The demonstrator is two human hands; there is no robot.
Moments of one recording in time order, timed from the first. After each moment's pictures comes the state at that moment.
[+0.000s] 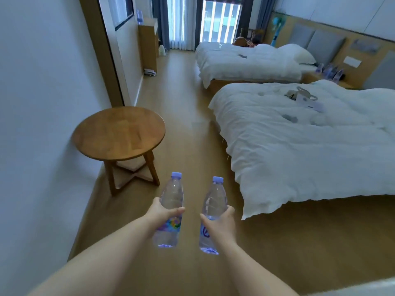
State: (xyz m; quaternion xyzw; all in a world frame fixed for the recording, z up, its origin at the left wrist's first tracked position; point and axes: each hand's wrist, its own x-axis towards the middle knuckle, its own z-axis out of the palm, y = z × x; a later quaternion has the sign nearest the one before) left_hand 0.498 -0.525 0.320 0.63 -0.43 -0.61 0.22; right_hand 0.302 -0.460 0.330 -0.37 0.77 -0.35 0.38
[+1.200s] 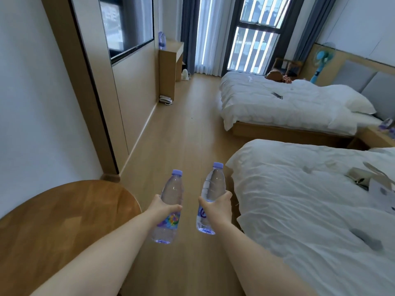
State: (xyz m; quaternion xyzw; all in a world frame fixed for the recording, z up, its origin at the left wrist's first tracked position) left_hand 0.399 -1.286 0.356 0.69 -0.38 -0.54 0.30; right_hand 0.219 -1.278 0.381 -0.46 0.72 -0.36 0.38
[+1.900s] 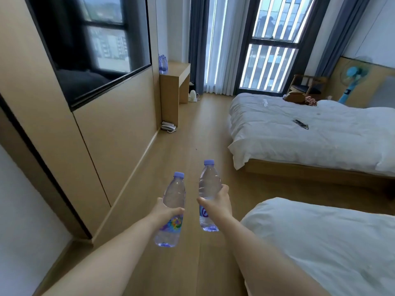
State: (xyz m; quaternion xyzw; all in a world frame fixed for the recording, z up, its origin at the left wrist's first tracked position) left_hand 0.325 -1.793 0.395 0.69 -0.36 -0.52 0.35; right_hand 0.152 -1.823 0.405 -0.54 0.65 -0.35 0.40
